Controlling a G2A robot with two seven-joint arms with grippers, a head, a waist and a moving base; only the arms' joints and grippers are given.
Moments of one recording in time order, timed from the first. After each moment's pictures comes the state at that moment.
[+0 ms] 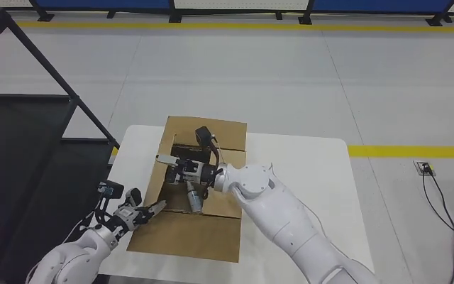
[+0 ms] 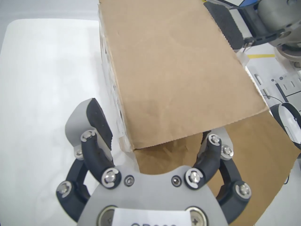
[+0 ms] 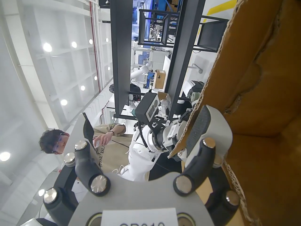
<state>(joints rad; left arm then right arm) 1.43 -1.01 -1.61 -1.77 0.68 -0.34 -0.43 -0.41 -1.70 0.82 -0.74 0.40 -0.33 0.81</state>
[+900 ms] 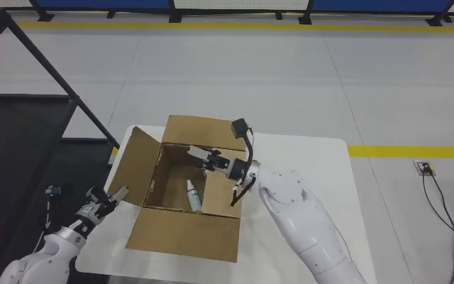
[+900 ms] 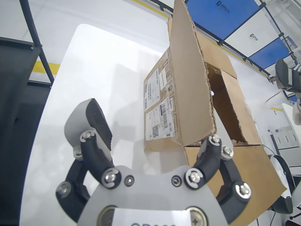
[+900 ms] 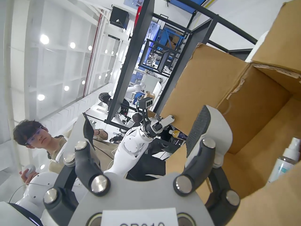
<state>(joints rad) 1.49 -1.01 -1.81 -1.73 0.50 -0.26 -0.38 -0.66 -1.57 1.10 -1.19 0.06 -0.31 0.74</state>
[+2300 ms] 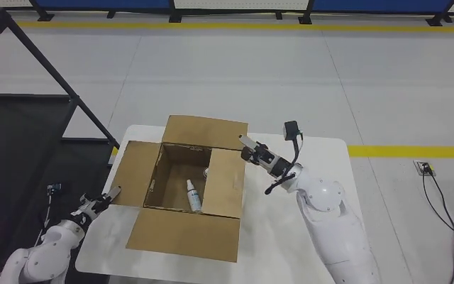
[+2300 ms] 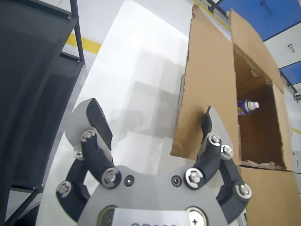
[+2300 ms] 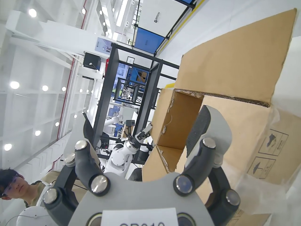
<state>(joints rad) 1.35 -1.01 -1.76 -1.53 0.55 -0.12 -0.49 -0.83 -1.47 1.33 -1.36 -0.04 -0.21 0.66</state>
